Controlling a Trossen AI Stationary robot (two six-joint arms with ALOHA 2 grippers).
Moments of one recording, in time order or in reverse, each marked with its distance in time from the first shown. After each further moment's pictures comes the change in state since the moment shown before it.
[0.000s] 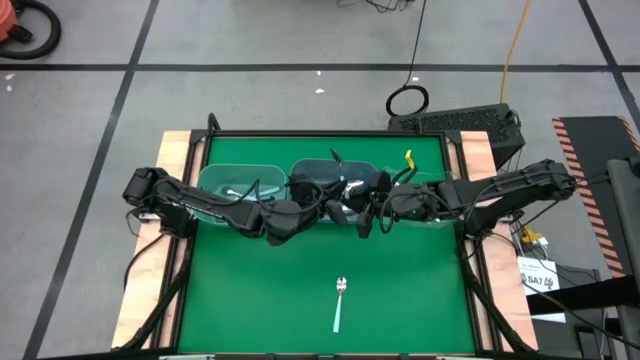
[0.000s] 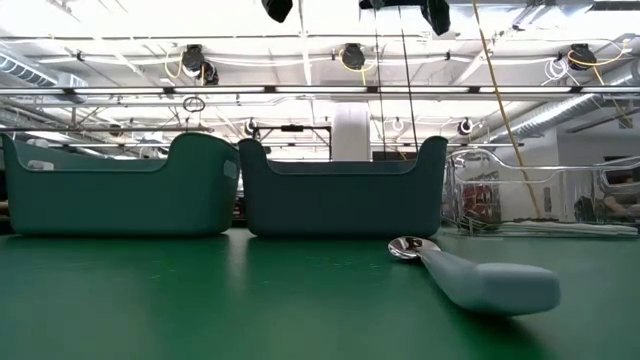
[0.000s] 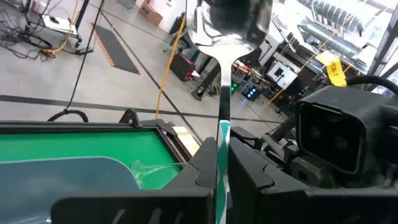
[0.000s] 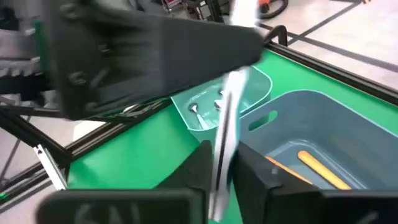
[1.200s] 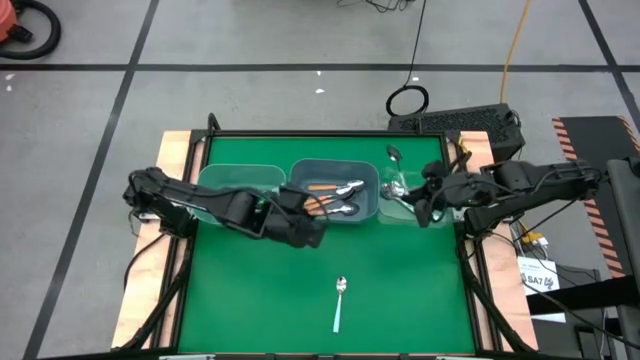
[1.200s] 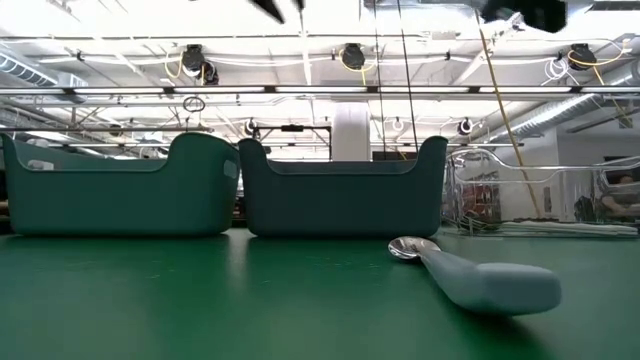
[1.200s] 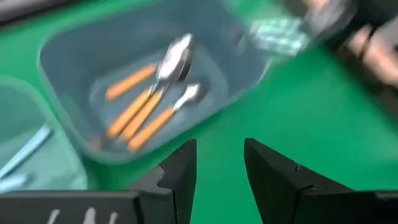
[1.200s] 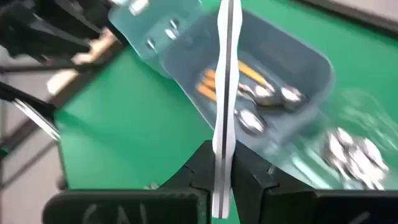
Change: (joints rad) left arm -0.050 0.008 0.391 -1.366 0.373 -0.426; right arm -0.001 -0.391 0.000 -0.723 -0.090 0.285
